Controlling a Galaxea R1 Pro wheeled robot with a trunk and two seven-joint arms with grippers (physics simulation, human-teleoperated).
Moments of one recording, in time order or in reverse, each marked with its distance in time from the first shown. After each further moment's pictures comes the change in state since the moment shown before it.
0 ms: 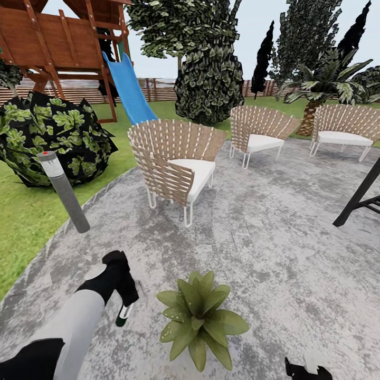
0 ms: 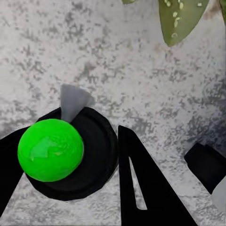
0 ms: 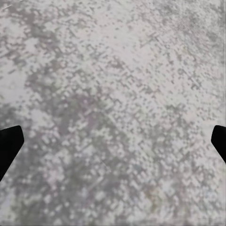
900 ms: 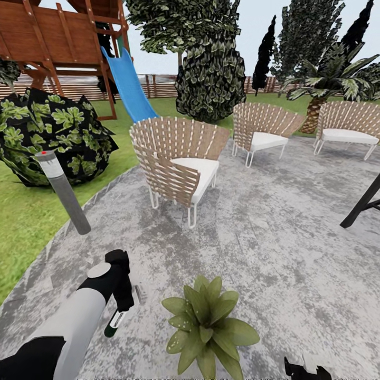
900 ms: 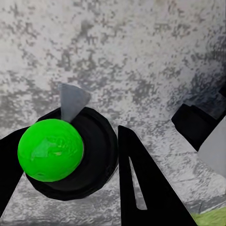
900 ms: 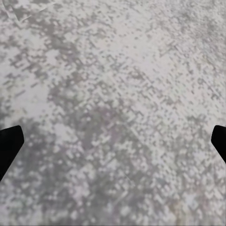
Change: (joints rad) left arm -0.011 0.001 -0.034 0.014 -0.150 -0.003 -0.156; right arm 0.000 0.004 -0.003 -0.001 -0.003 0.000 -0.001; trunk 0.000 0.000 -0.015
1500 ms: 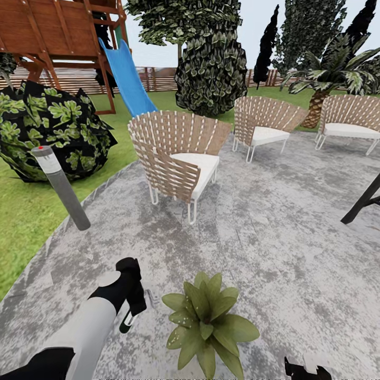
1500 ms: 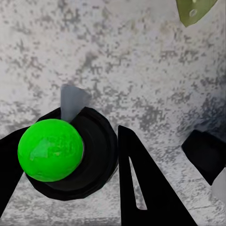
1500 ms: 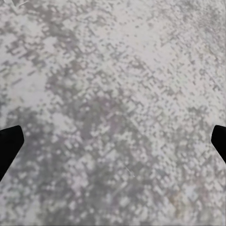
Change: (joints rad) left arm 0.050 -0.073 0.000 -0.007 0.057 -0.001 0.182; right arm 0.000 0.000 0.000 0.000 0.000 0.000 0.000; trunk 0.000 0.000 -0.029
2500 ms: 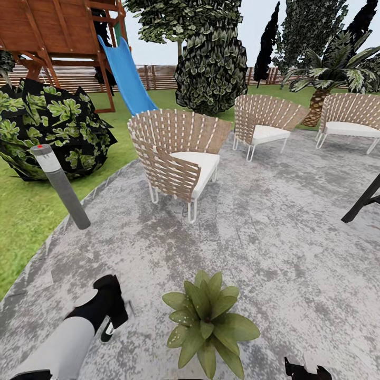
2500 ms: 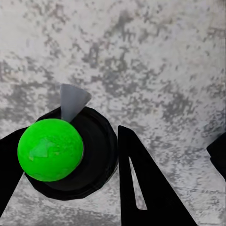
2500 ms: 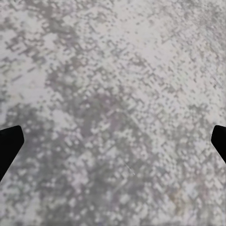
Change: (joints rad) left arm 0.103 0.108 0.046 -0.010 0.143 0.000 0.229; right arm 0.000 -0.001 0.002 0.000 0.001 0.000 0.000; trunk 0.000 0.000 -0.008
